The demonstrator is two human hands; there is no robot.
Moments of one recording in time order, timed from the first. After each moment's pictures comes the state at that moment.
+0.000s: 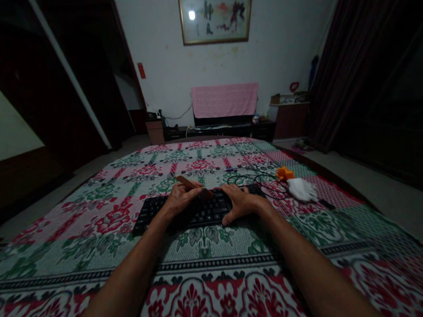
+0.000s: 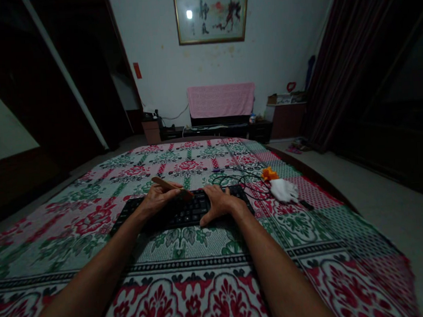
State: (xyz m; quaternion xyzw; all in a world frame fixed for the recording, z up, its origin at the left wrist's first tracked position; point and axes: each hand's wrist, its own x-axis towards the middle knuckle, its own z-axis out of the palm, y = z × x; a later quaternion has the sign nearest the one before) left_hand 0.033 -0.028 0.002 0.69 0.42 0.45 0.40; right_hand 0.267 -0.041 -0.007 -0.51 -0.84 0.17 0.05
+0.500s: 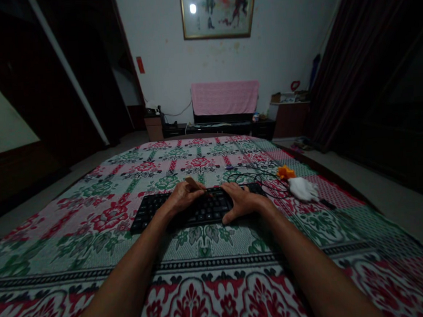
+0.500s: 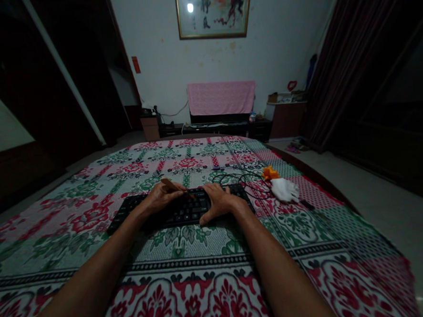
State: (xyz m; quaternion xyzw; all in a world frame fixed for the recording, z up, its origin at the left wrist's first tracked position) left_hand 0.031 -0.019 -0.002 0.77 0.40 0.36 0.35; right_hand 0.269 -0.042 -0.006 -0.51 -0.84 0.18 0.03
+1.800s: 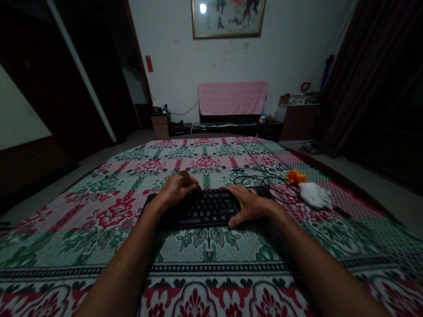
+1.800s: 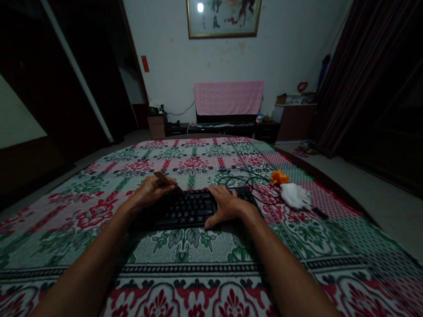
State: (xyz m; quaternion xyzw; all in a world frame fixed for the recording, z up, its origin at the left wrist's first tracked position) left_hand -0.003 -0.011 0.015 0.78 0.44 0.35 0.29; right_hand 0.269 -0.045 -0.003 -0.51 -0.84 0.18 0.03
